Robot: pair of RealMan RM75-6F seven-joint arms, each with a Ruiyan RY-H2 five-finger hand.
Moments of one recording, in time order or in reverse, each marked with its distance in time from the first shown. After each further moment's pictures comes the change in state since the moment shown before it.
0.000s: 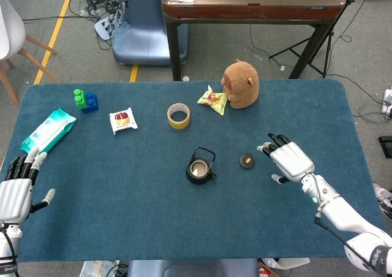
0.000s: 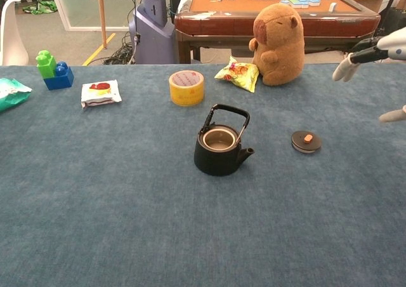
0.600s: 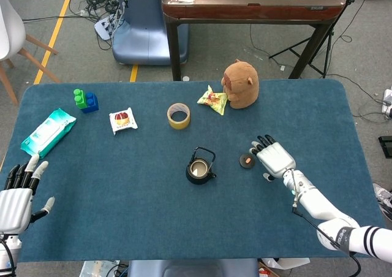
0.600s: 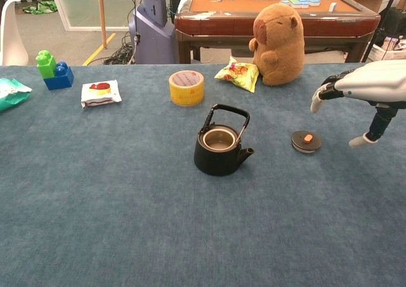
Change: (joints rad) left arm 0.074 -0.010 -0.004 -0.004 0.089 0.011 0.050; right arm 0.119 -0.222 -0.050 0.204 0.191 -0.052 -0.189
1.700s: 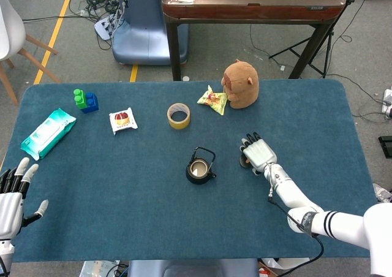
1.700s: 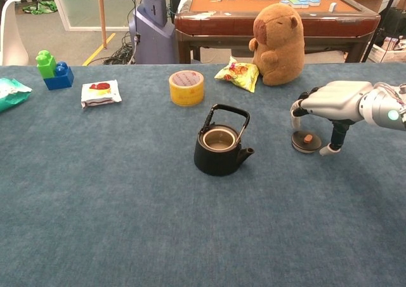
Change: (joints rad) left arm 0.076 0.003 -0.053 0.020 0.021 -0.007 -0.077; right arm 0.155 -0.244 -0.062 0.248 0.231 -0.004 -0.155
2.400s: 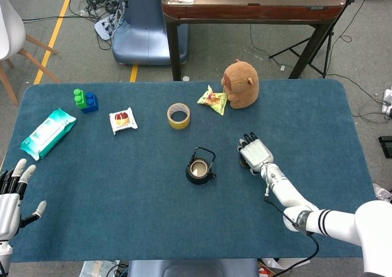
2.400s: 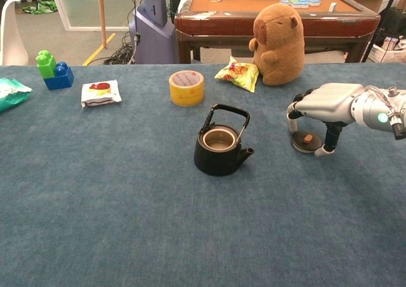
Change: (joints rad) left arm 0.021 -0.003 -0.019 0.017 0.003 -0.013 -0.022; right arm 0.030 -0.033 -0.021 0.029 0.025 0.002 -0.002
